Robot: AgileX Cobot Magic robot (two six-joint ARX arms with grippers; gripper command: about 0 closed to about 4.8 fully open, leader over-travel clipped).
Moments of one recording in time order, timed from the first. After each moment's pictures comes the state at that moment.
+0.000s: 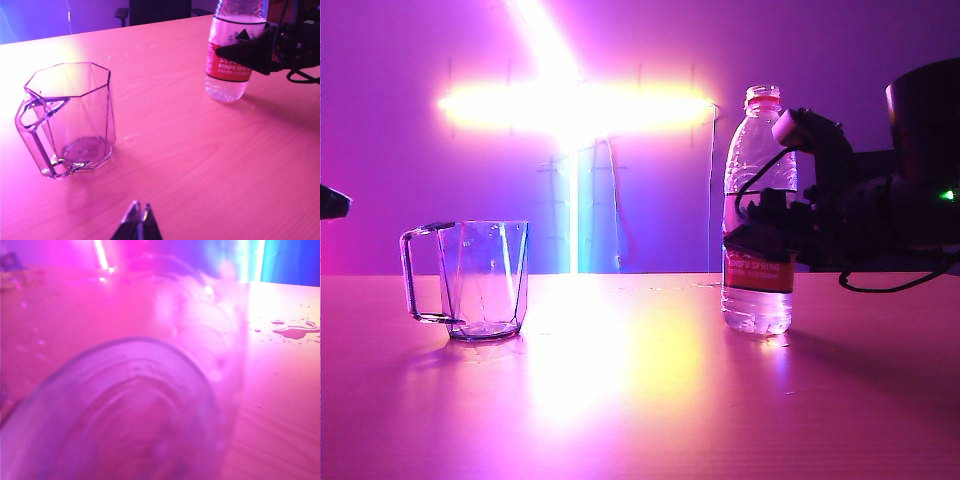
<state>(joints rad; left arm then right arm) -0.61 0.07 0.01 -0.09 0.00 0.01 0.29 1.83 0.56 1.14 -0.31 0.05</state>
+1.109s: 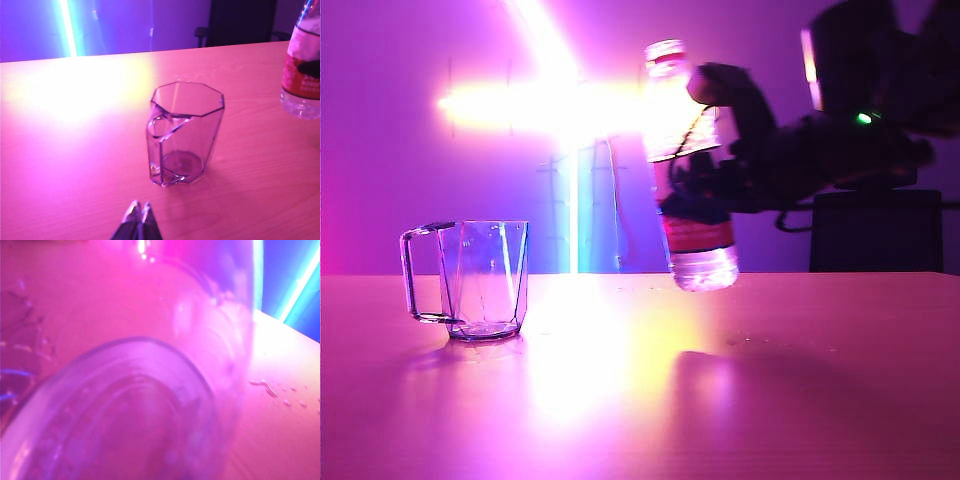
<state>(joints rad) -0.32 0.00 0.00 -0.09 0.00 0.01 0.43 1.72 0.78 0.72 -0.29 -0.29</state>
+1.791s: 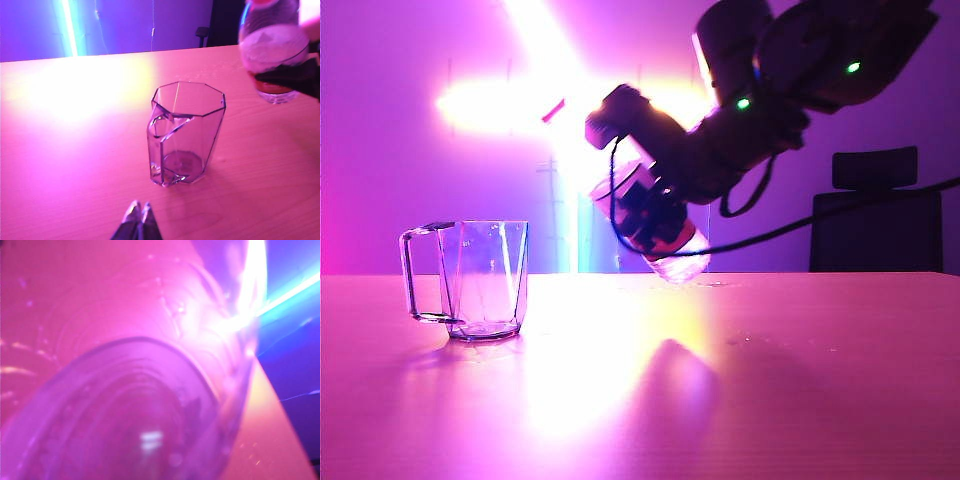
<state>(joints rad) -0.32 0.00 0.00 -0.09 0.00 0.01 0.58 1.84 1.05 0.43 0.00 -0.81</state>
